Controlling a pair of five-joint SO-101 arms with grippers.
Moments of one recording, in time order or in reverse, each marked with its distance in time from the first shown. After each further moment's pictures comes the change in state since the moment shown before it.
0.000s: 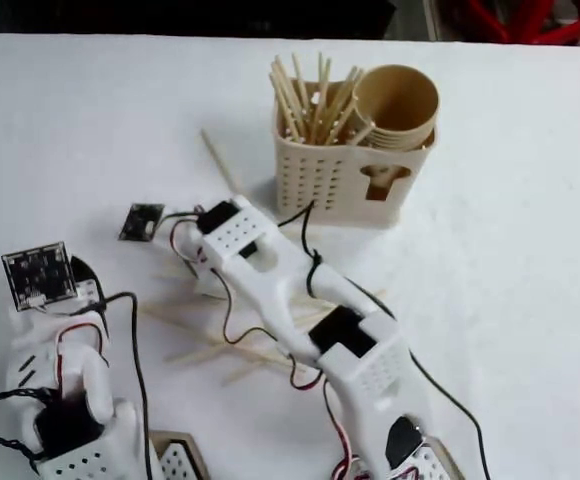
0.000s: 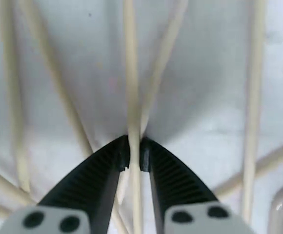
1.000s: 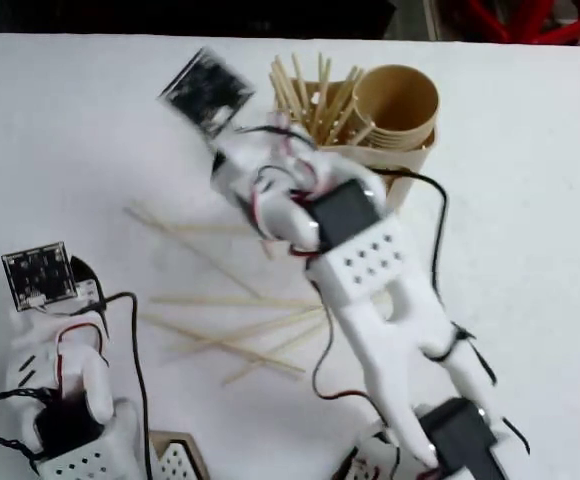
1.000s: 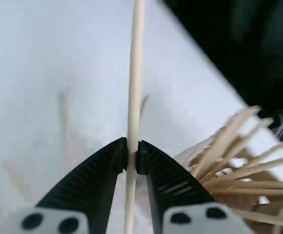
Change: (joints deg) left arm 0.0 0.0 0.0 0.0 0.0; right arm 10.5 -44.4 0.1 -5.5 -15.2
